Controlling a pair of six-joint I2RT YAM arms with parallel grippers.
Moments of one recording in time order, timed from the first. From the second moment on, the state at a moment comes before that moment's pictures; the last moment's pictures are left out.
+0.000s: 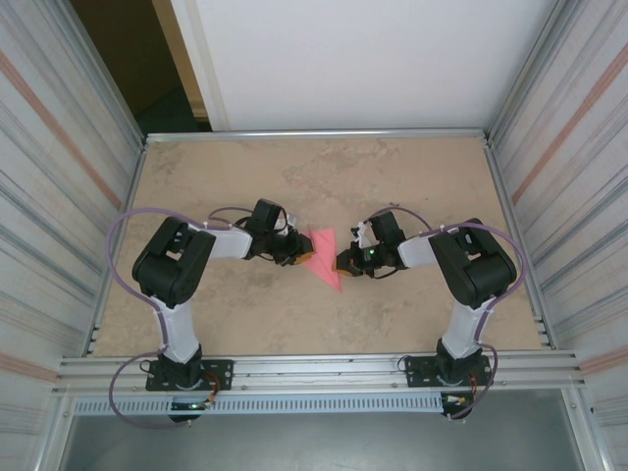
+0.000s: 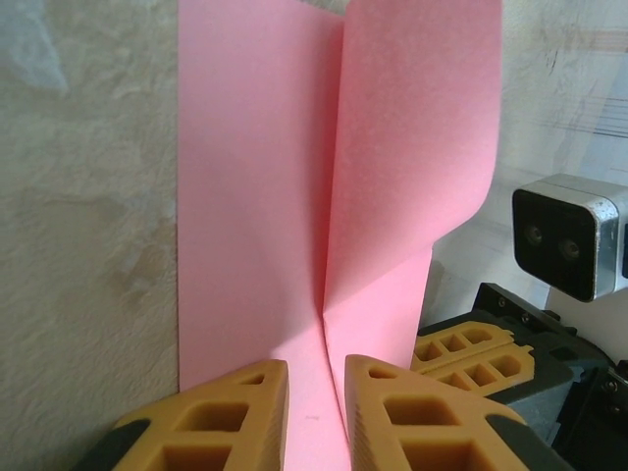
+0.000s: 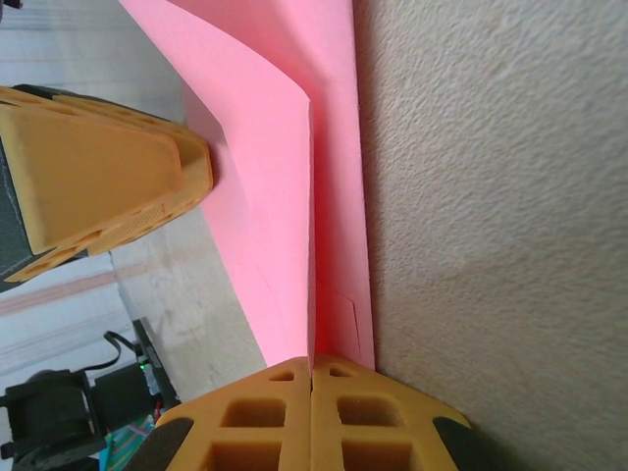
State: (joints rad) left arm -0.49 1.89 0.92 0.05 0.65 -0.91; right arm 0.44 1.83 0.73 0.13 -0.78 0.75
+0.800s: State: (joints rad) left arm -0.52 2.02 1.07 0.11 0.68 -0.87; right arm 0.44 1.83 0.73 0.13 -0.78 0.75
